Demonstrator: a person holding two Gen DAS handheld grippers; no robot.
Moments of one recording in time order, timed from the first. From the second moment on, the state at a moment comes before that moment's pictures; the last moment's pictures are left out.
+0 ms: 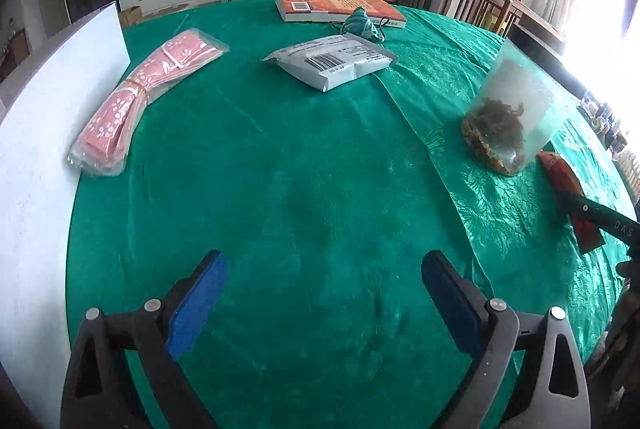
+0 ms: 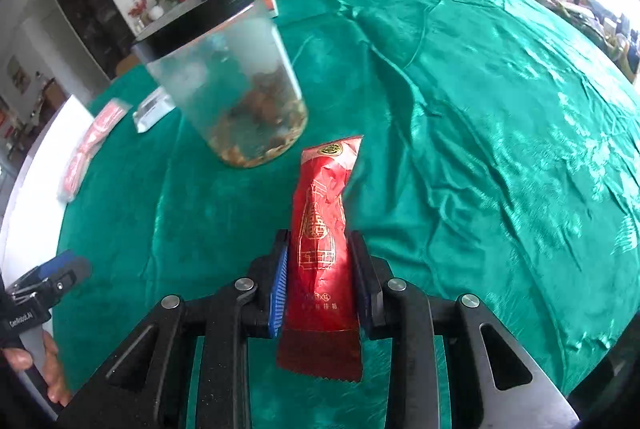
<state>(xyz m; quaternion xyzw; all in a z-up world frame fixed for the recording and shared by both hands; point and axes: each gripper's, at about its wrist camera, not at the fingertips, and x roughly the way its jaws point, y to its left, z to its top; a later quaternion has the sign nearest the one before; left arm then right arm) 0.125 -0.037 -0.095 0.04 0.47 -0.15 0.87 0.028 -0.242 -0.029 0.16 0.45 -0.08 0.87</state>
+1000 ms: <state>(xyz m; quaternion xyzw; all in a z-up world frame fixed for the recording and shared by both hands) 0.210 -0.066 -0.112 0.05 0.46 -0.11 0.88 0.112 -0.269 -0.049 0.05 0.45 -0.11 0.88</state>
